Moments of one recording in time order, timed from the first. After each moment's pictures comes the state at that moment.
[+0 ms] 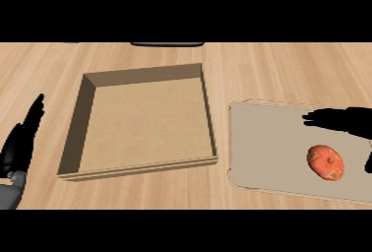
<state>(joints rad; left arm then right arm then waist) -0.12 0.60 -0.16 -1.30 0.08 0.34 0.05 -0.54 -0.90 0.55 -0.86 0.62 0.27 -0.93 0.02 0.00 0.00</state>
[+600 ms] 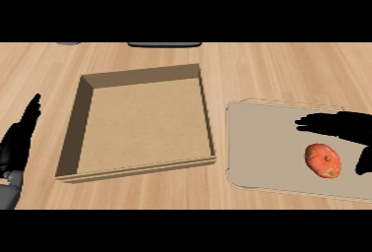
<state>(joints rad) -0.12 0.57 -0.09 -1.30 0.04 0.30 0.06 -0.52 -0.83 0.52 -0.83 0.71 0.24 -0.95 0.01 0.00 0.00</state>
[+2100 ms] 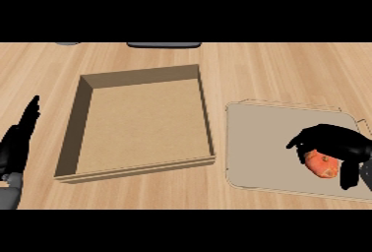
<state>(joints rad) -0.09 0.49 0.01 -1.34 -0.06 0.22 0.08 -0.37 -0.74 0.43 -1.01 0.83 0.18 -0.85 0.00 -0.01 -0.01</state>
